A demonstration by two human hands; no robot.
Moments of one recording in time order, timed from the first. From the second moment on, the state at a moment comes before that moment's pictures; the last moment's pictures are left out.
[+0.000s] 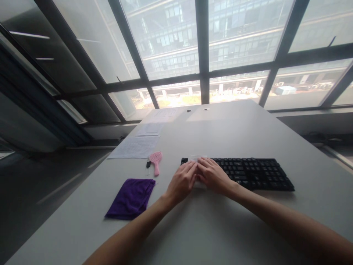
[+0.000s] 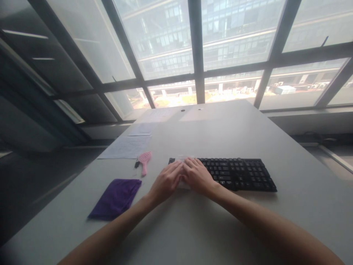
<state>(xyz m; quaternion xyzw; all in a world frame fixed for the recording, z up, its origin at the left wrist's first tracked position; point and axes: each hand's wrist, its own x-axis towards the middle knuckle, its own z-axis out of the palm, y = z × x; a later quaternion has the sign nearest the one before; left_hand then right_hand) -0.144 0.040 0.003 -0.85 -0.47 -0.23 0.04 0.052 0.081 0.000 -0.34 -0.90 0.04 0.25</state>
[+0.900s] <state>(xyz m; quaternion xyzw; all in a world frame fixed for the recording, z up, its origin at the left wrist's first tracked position) -0.164 0.048 0.000 -0.90 -0.42 -0.11 0.05 0.066 0.079 -0.008 -0.30 -0.93 0.05 0.22</state>
